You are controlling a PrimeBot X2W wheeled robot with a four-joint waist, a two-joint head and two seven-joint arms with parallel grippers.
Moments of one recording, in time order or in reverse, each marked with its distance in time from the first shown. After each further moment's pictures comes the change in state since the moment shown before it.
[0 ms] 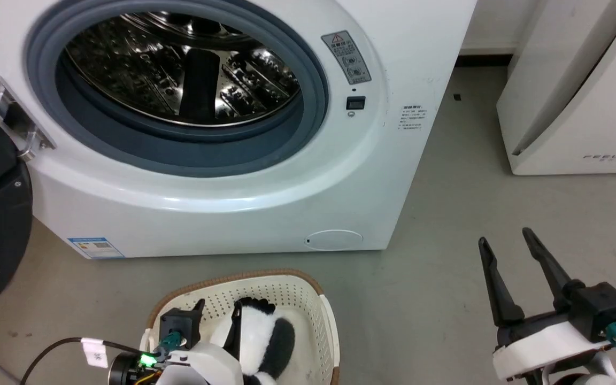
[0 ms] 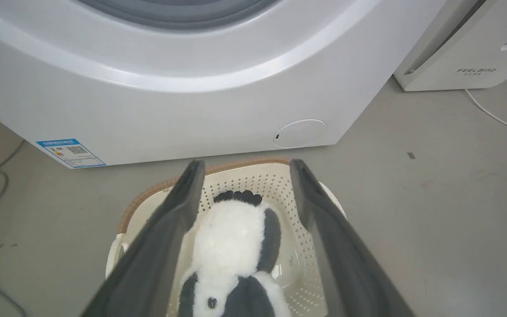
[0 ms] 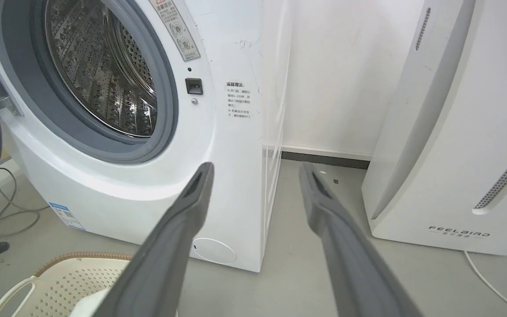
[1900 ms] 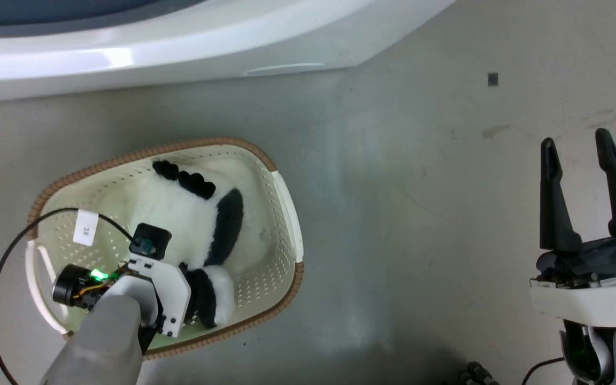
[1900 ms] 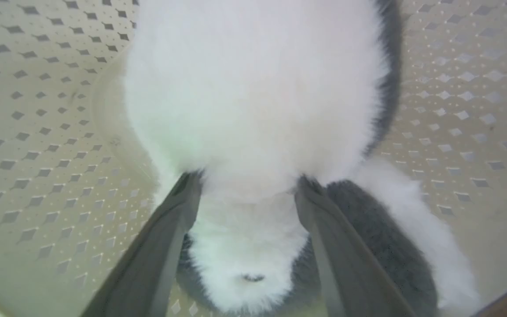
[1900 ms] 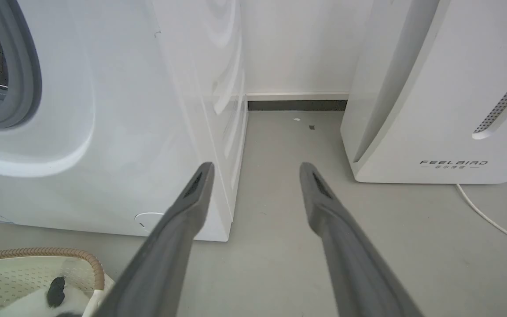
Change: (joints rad) left arm -0.552 0.184 -0.271 0.718 -0.065 -0.067 0.033; right arm -0.163 0.000 -0.050 -0.157 0.099 0.000 -0.119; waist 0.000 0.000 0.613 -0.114
